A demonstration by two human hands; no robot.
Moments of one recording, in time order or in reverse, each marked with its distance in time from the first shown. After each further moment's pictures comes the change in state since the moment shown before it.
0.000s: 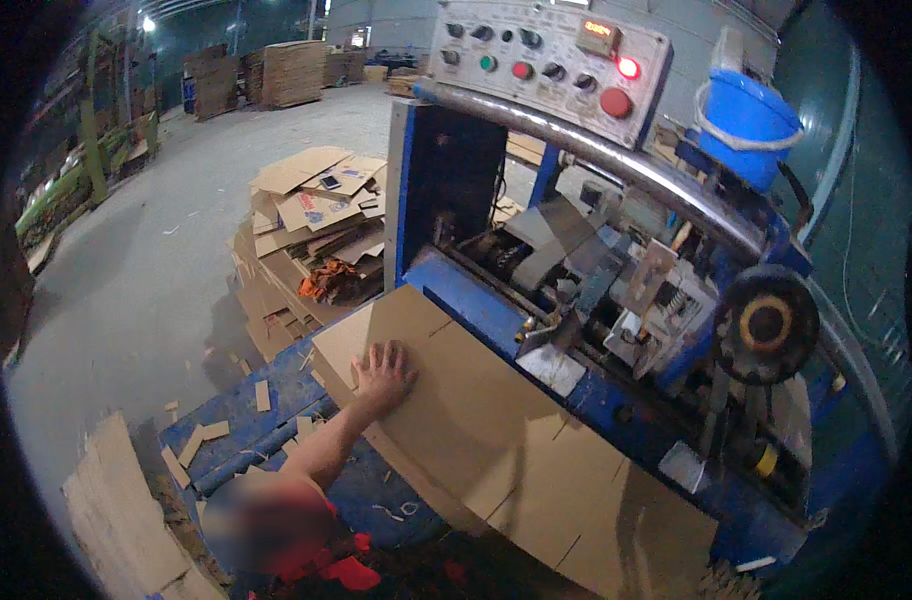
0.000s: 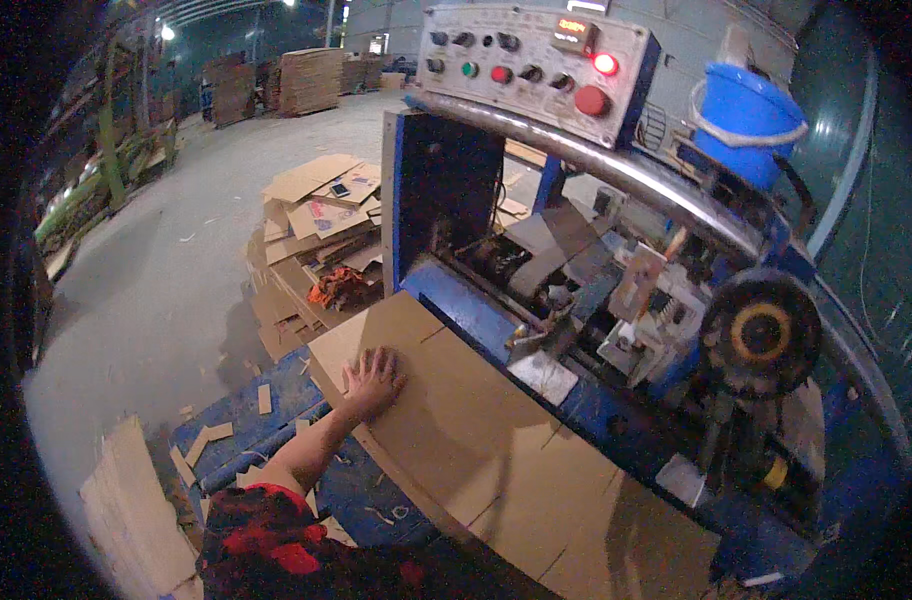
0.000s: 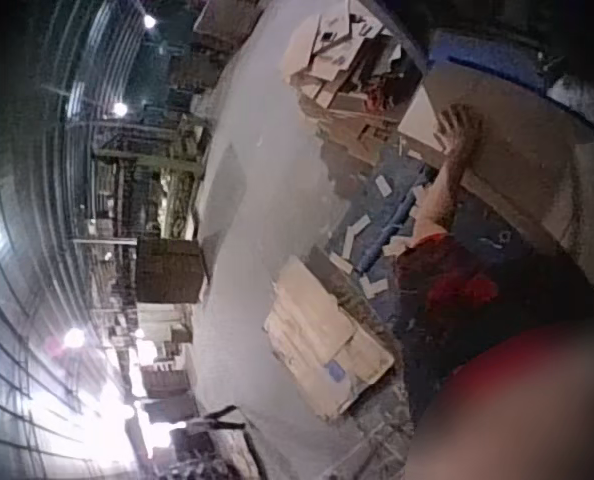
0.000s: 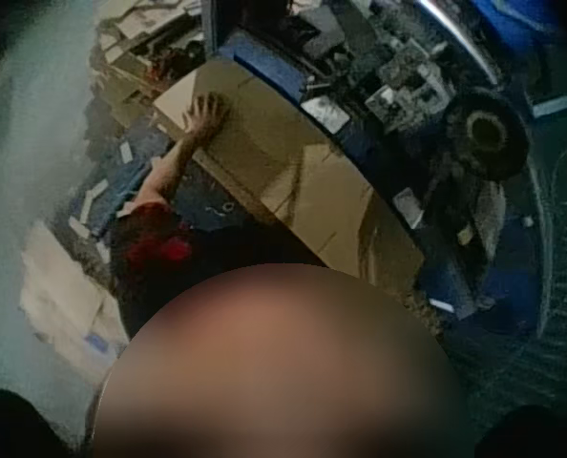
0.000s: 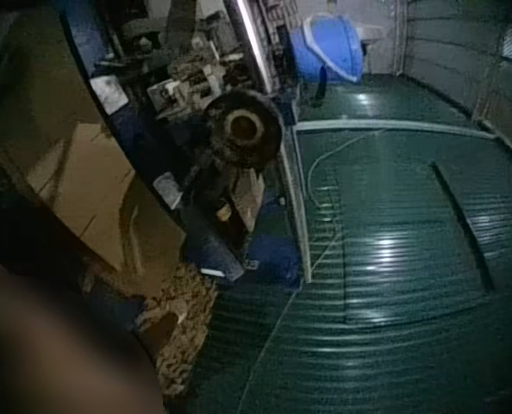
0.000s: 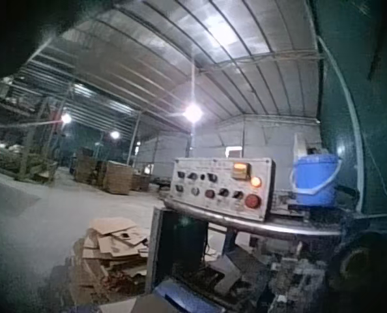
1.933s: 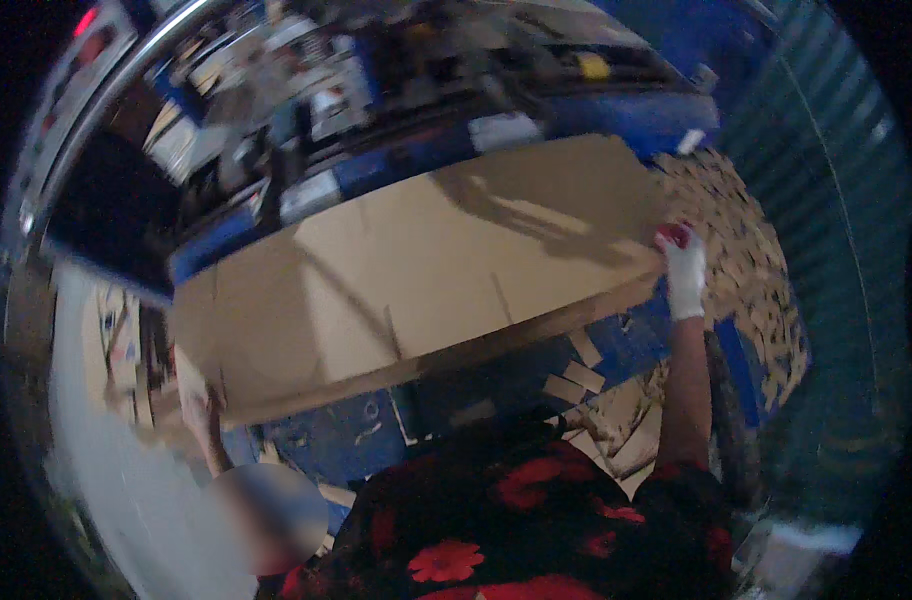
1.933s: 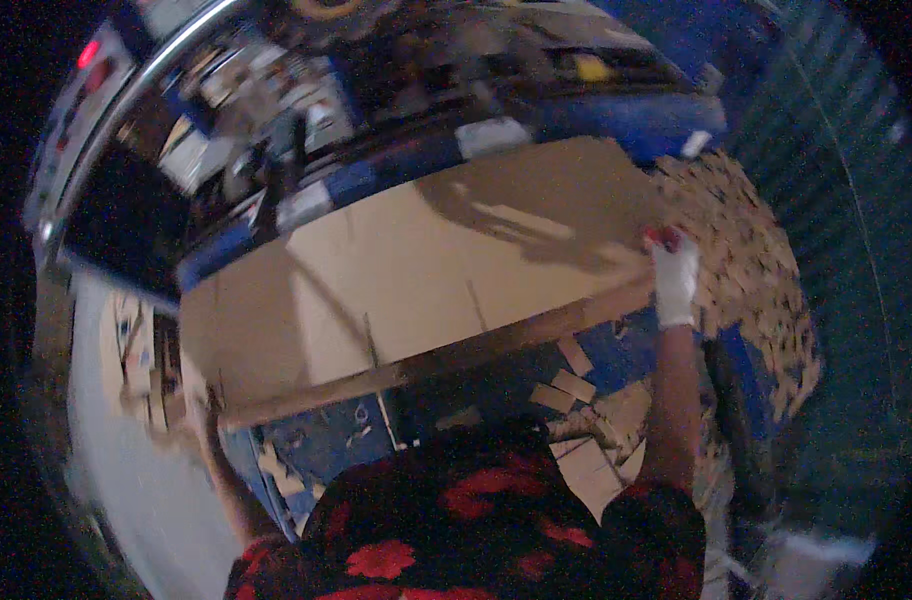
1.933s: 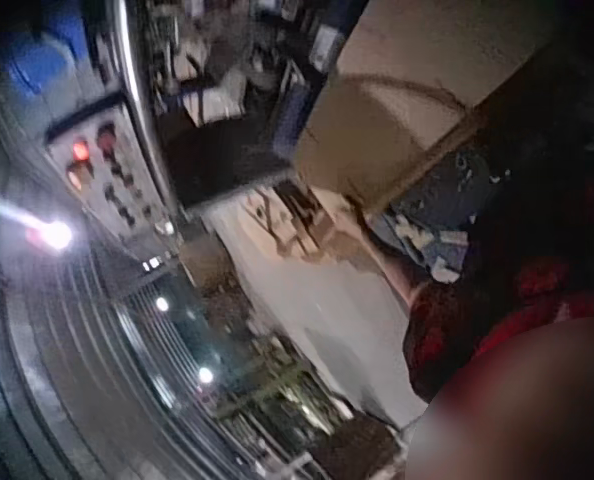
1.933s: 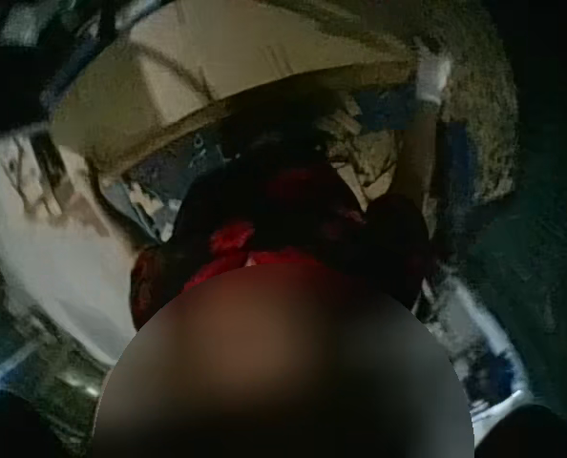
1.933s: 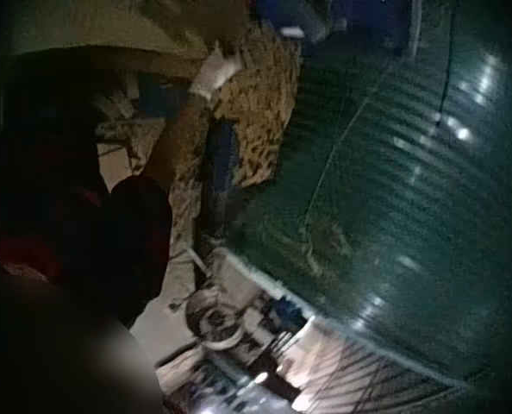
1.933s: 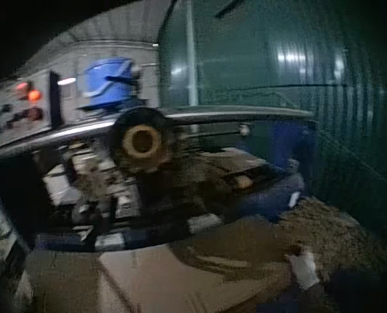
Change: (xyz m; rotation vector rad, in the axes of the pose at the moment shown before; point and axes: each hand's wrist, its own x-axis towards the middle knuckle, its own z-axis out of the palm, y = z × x) left_hand 0.100 -0.207 0.043 -0.002 0.068 0.146; right_hand -0.108 0.075 -0.103 -0.205 0.436 -0.091
